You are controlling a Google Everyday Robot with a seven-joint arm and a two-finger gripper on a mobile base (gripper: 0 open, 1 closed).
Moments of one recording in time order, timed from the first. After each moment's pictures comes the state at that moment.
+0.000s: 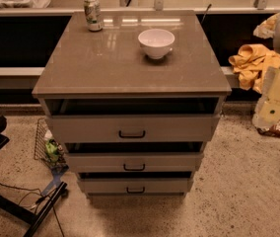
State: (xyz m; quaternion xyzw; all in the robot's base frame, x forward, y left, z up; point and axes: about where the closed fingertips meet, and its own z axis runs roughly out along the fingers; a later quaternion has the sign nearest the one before) arm 0.438 -0.213 0.988 -0.60 0.78 -0.05 0.18
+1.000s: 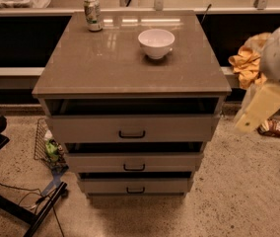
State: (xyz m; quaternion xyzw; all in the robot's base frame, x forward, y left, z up) arm 0.457 -0.202 0.954 -0.58 0.77 -0.03 0.26
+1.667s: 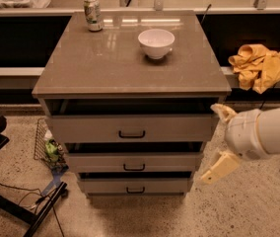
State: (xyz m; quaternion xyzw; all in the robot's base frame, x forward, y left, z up) arm 0.437 -0.162 0.804 -0.56 0.74 0.10 0.35
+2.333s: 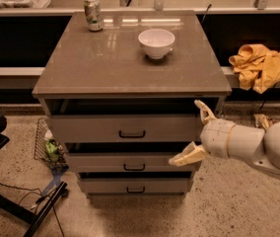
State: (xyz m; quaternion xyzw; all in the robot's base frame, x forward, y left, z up) arm 0.512 -0.126 0.751 -0.51 0.67 0.13 0.52
